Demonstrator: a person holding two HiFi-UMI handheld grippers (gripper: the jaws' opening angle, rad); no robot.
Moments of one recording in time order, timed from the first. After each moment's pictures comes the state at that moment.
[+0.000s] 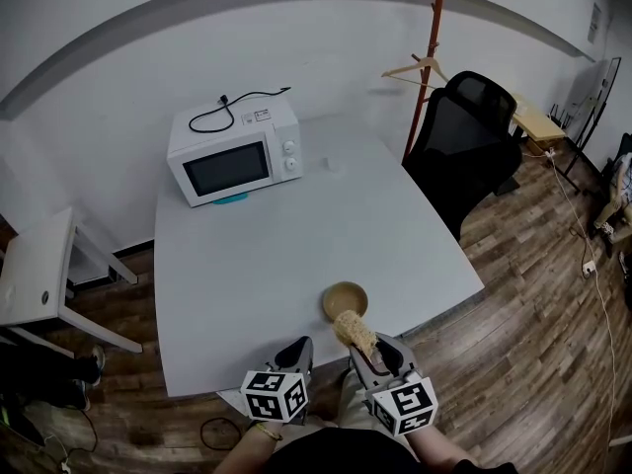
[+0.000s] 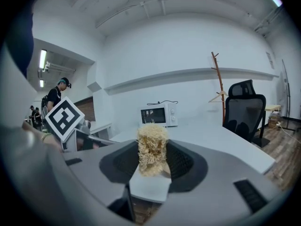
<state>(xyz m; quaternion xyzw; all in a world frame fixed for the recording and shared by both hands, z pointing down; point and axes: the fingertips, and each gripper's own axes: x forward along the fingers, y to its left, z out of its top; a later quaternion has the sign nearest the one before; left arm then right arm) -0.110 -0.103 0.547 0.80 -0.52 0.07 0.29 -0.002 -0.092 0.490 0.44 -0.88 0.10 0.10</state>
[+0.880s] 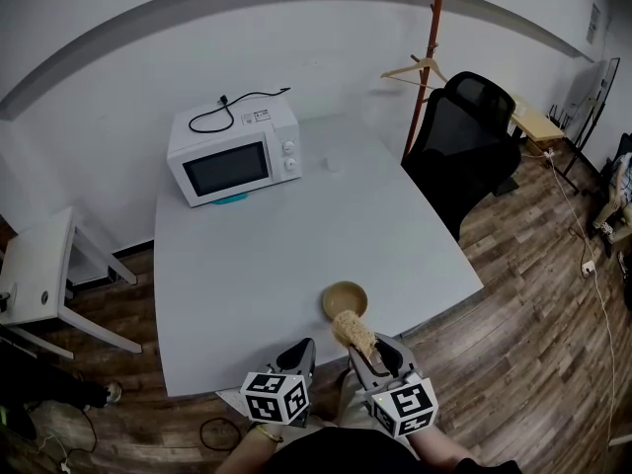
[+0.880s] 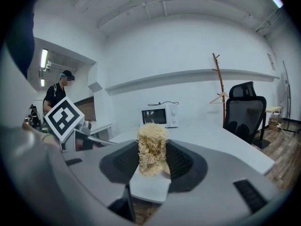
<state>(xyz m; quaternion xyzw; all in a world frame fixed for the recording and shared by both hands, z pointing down) -0.105 -0.097 0.543 0.81 -0.51 0.06 0.29 -0.006 -0.089 0.483 0.44 -0.89 0.10 0.10</state>
